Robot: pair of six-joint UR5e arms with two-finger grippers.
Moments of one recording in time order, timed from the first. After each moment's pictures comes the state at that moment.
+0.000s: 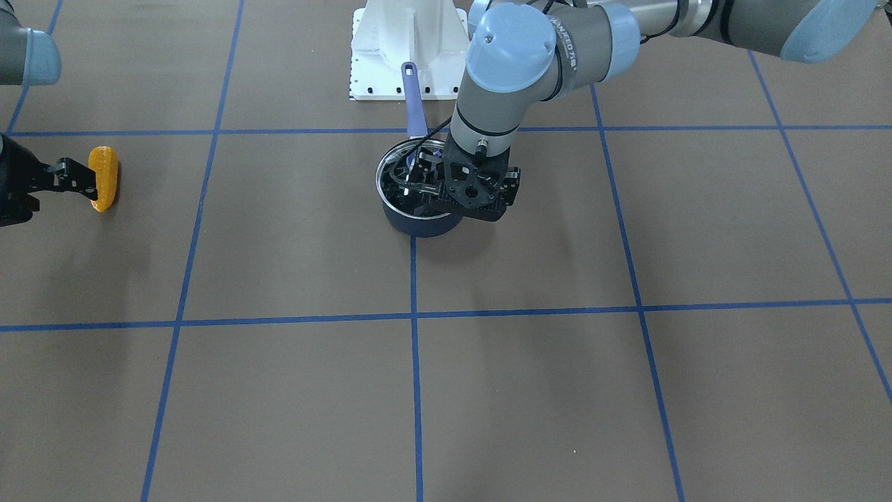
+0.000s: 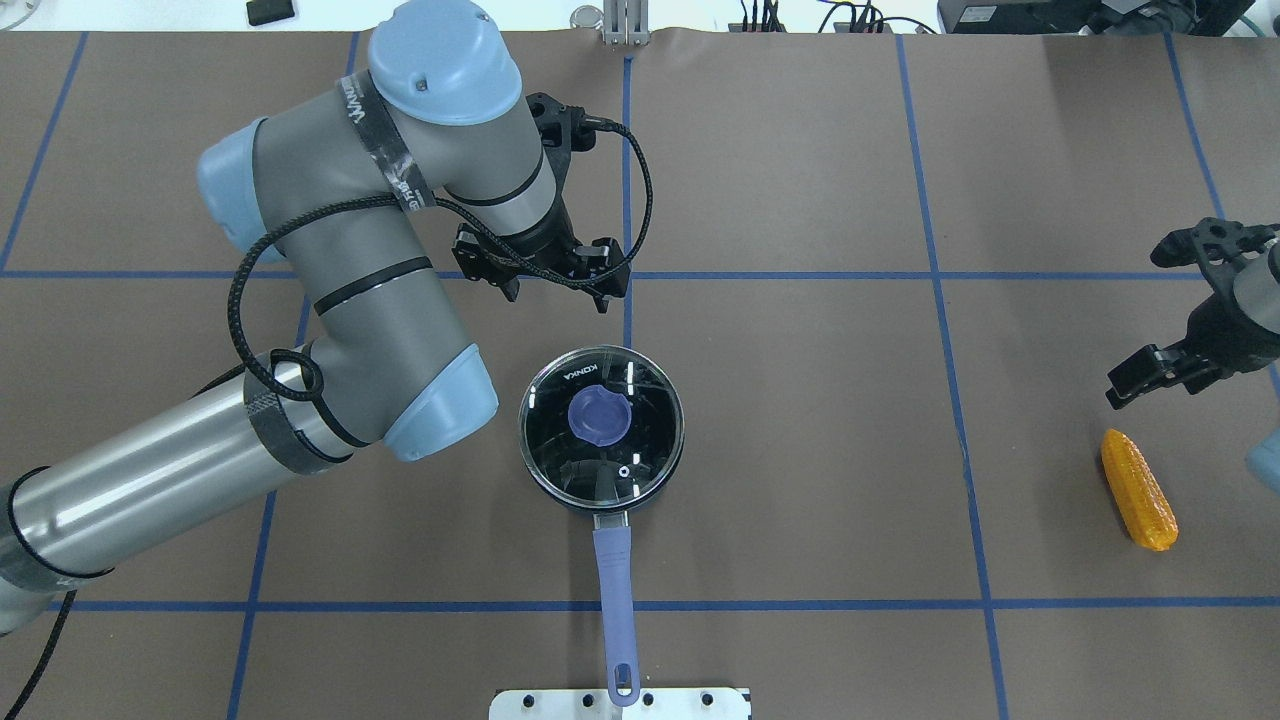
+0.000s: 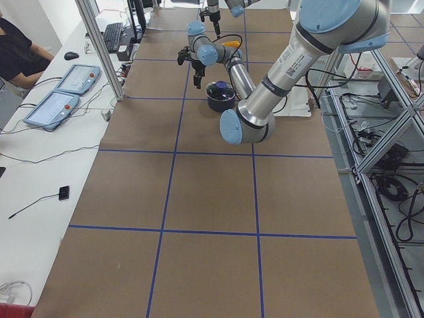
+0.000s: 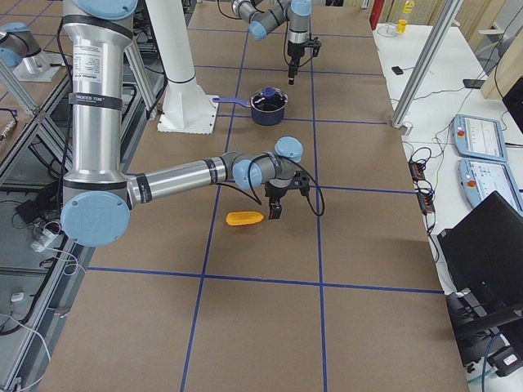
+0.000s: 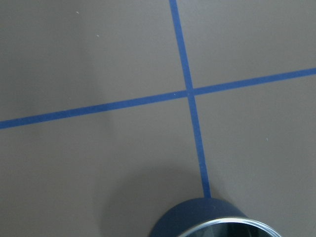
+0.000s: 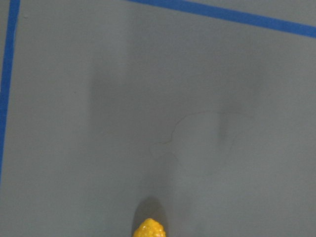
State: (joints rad) left arm -0.67 -2.41 -1.63 -1.47 -2.09 -0.93; right arm 0.99 -1.64 1.84 -1.44 2.29 0.45
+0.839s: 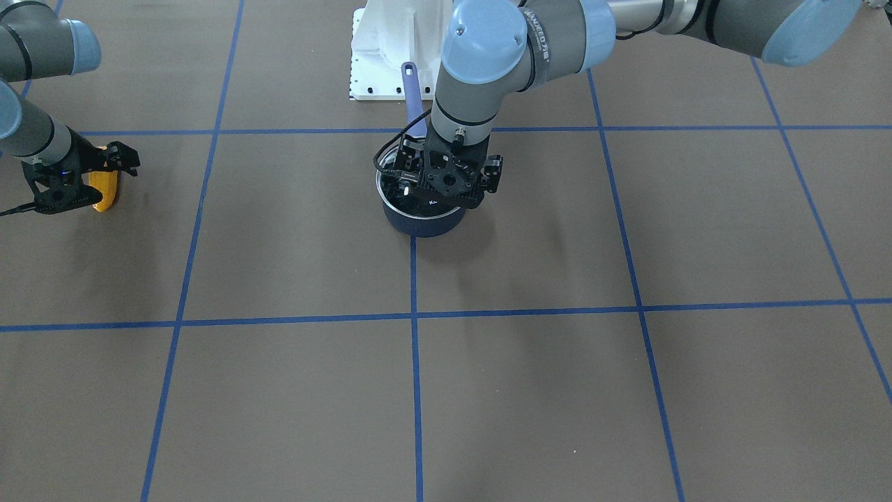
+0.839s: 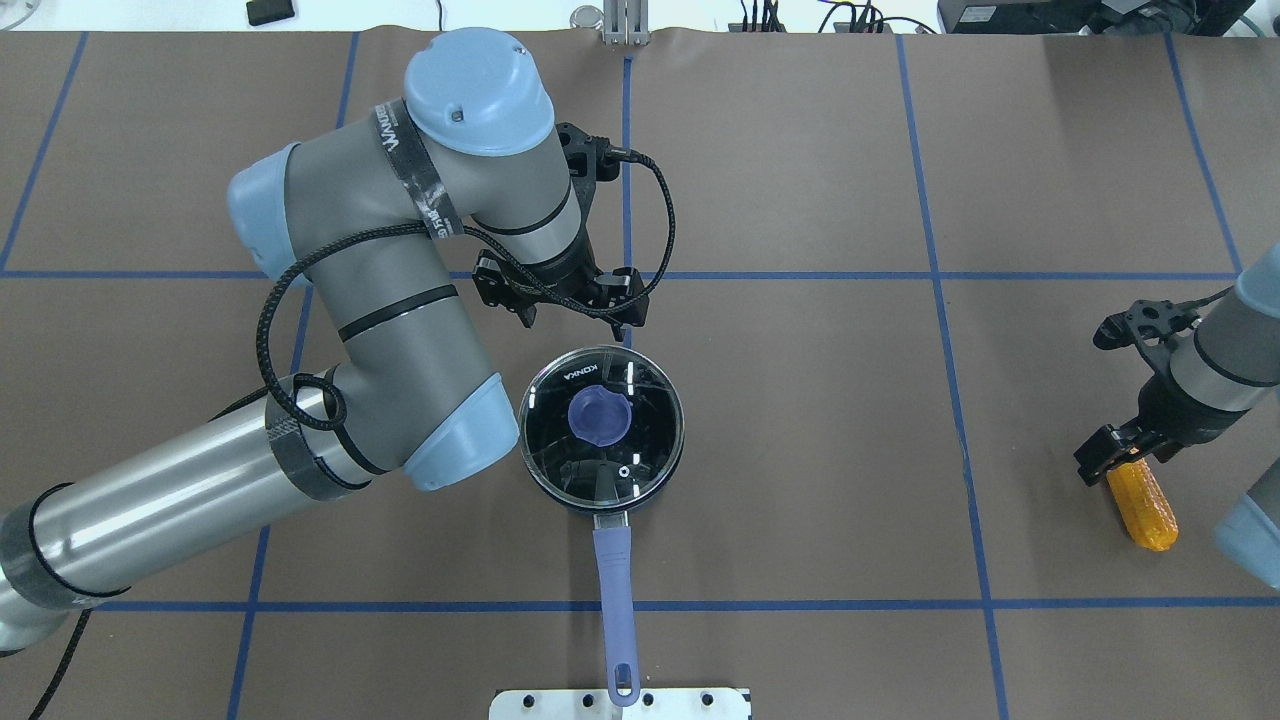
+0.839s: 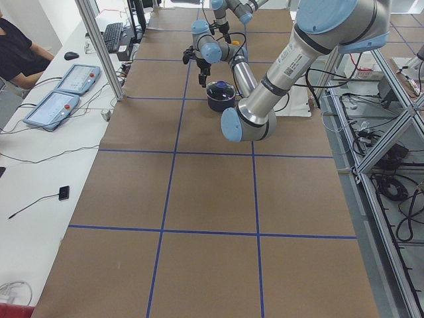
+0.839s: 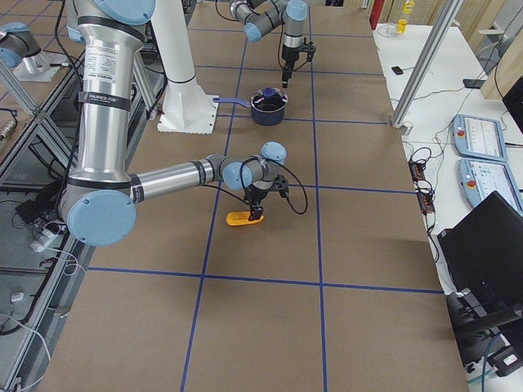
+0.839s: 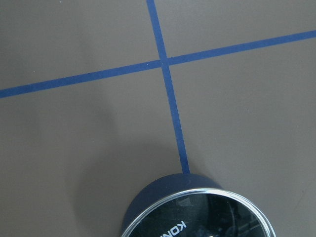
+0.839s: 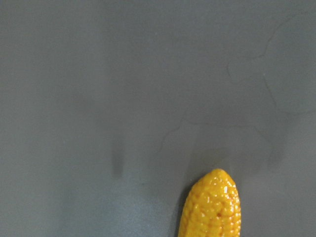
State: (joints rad) left arm -0.64 -2.43 -1.64 -1.43 -2.09 -0.93; right arm 0.82 -1.70 1.85 -1.44 2.26 0.46
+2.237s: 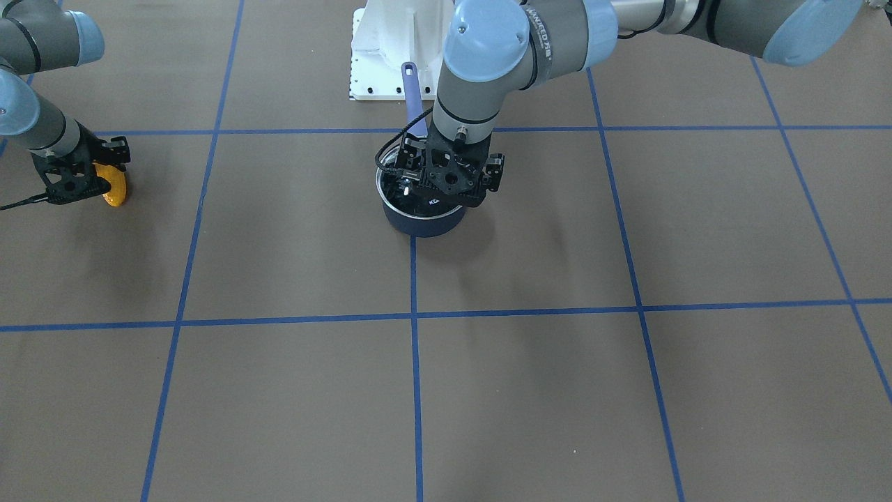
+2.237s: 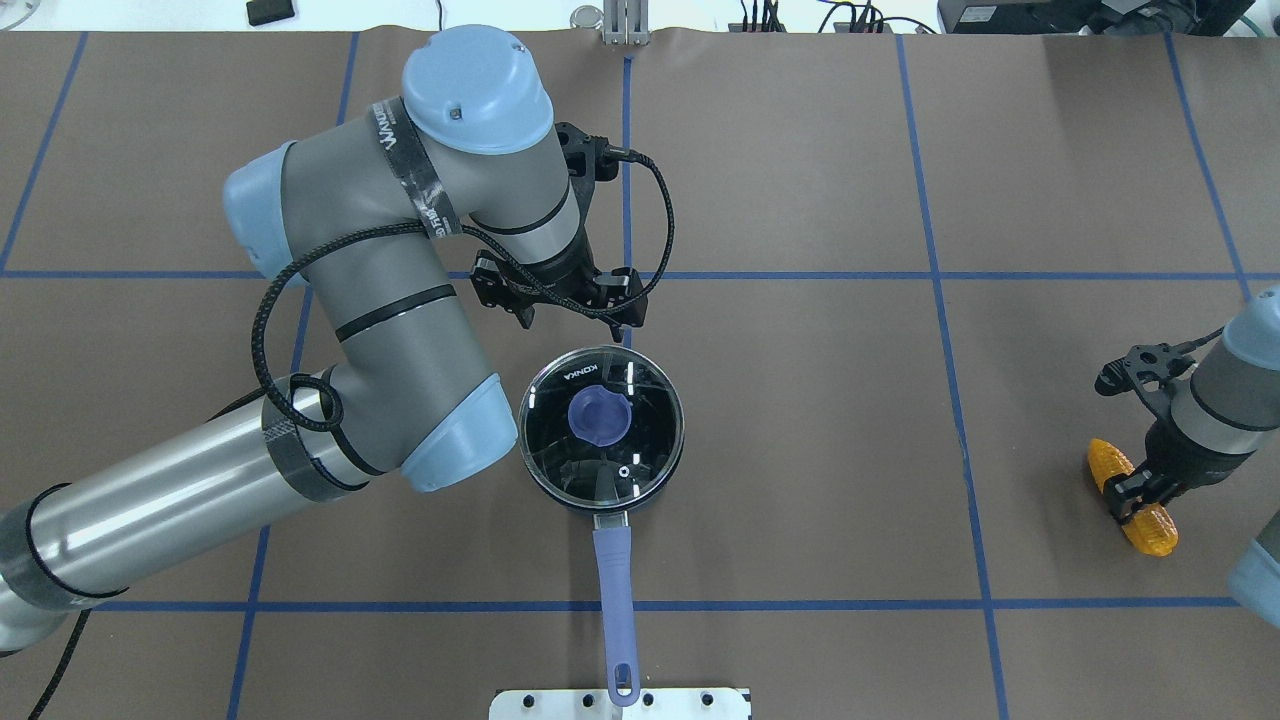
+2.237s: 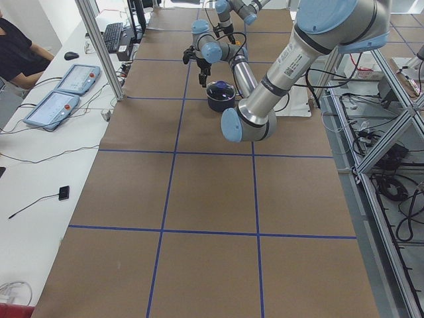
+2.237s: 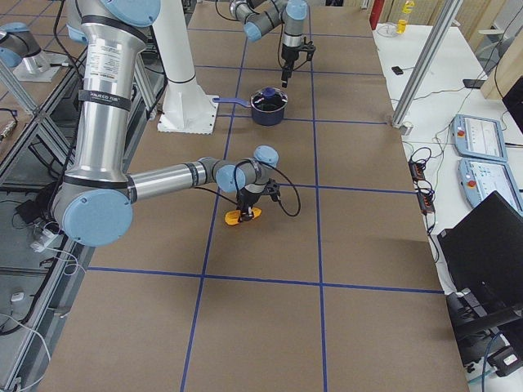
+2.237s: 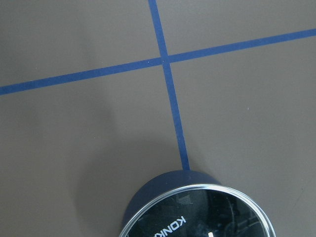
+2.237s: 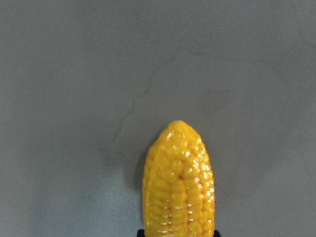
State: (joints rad) left arm -0.64 -2.42 -1.64 -1.43 -2.10 -0.93; right arm 0.77 -1.73 1.87 -1.45 2.22 0.45
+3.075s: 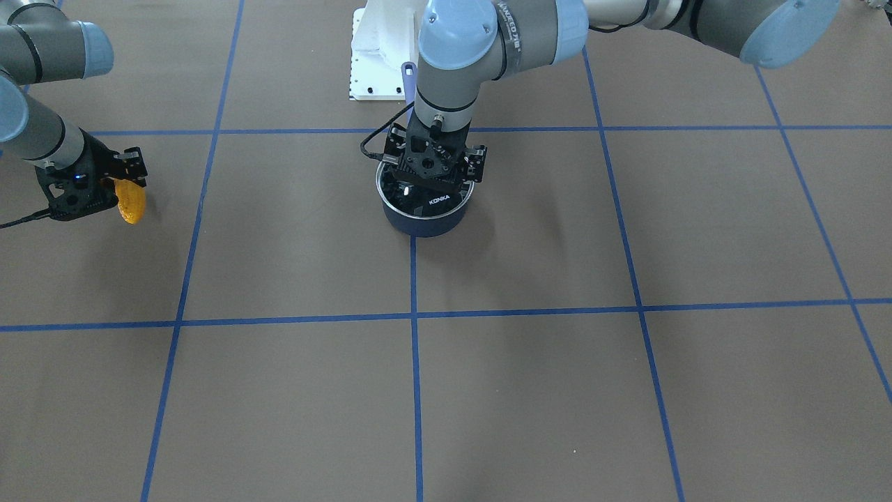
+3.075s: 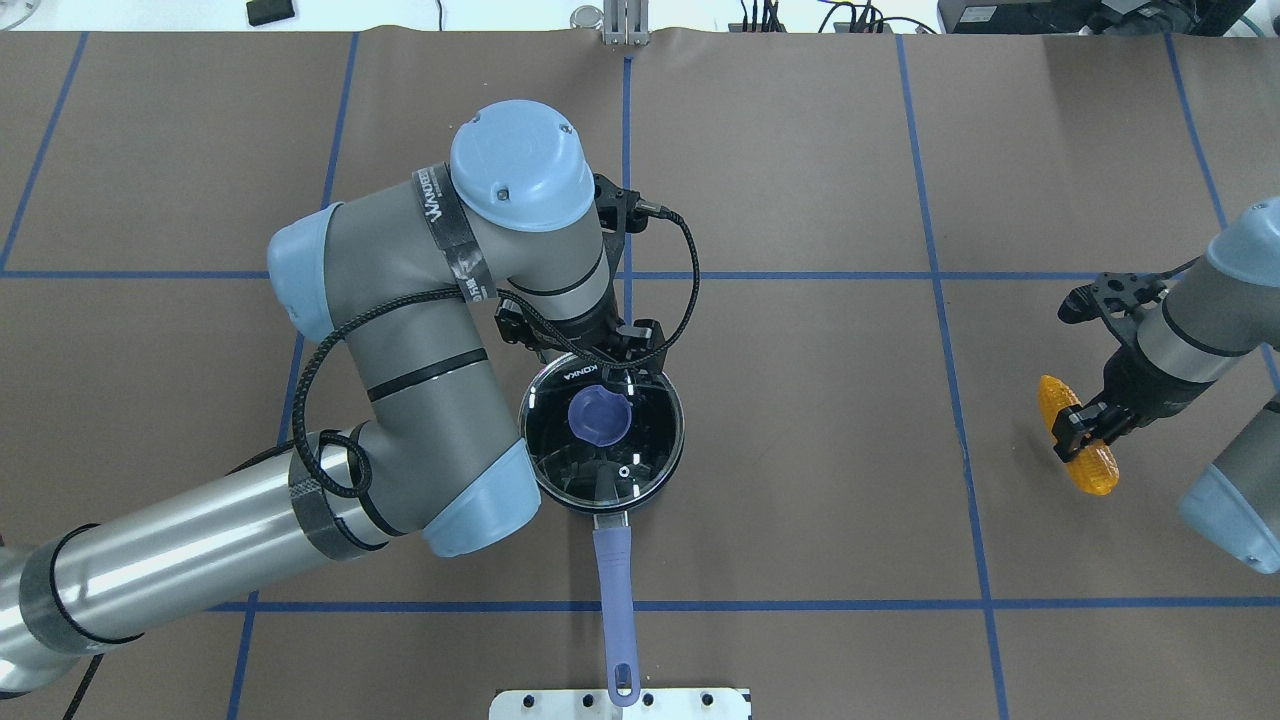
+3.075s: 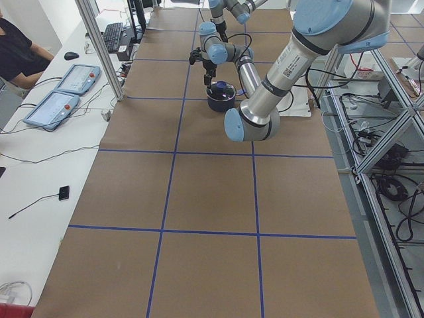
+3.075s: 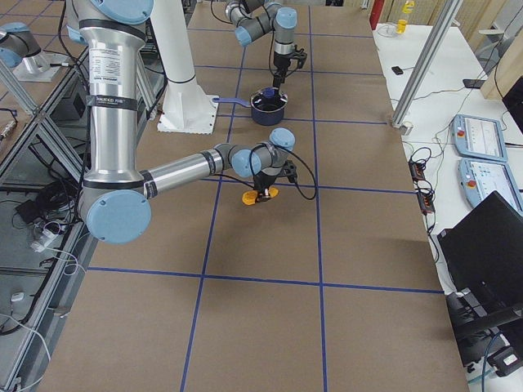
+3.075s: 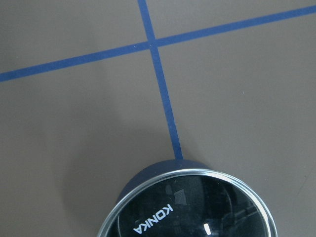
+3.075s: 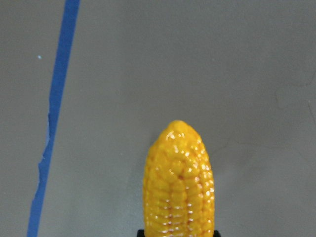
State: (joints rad) left arm -0.56 -2.43 -1.66 -1.41 -2.01 -0.92; right arm 0.85 -1.59 1.87 -1.51 2.30 0.45
